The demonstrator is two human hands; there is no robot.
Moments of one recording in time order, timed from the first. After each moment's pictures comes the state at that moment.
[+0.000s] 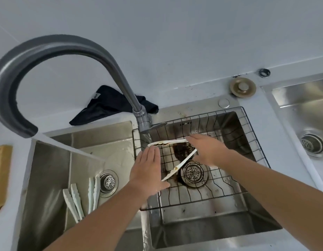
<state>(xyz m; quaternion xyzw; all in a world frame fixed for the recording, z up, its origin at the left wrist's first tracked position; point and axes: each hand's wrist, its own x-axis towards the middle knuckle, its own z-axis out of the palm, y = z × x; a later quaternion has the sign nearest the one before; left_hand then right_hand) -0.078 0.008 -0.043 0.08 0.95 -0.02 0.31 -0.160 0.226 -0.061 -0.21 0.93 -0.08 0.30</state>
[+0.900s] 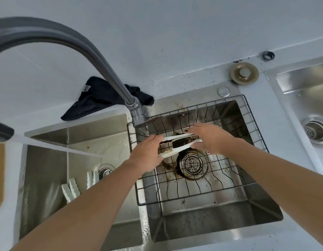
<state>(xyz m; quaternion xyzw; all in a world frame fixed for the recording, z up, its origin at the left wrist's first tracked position) -0.121 0.007 -0.053 0.06 0.95 0.14 0.28 -0.170 0.240 -0.048 -0.21 0.92 -0.15 0.30</state>
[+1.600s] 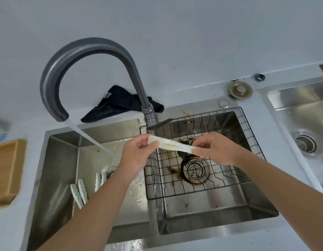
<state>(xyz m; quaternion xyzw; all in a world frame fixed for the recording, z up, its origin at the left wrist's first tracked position) -0.079 -0.029 0.005 -0.21 0.77 0.60 0.10 -0.124 0.236 0.010 -0.12 0.85 -0.41 0.33</state>
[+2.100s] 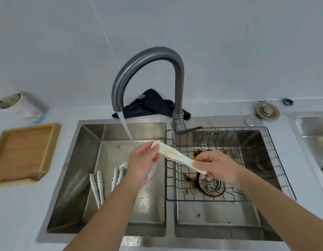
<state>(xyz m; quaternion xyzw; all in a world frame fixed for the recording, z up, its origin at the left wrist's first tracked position) -0.044 -0.078 0.008 -0.34 0.58 0.74 0.05 -0.096 0.168 0.020 -0.07 0.76 -0.50 0.41</state>
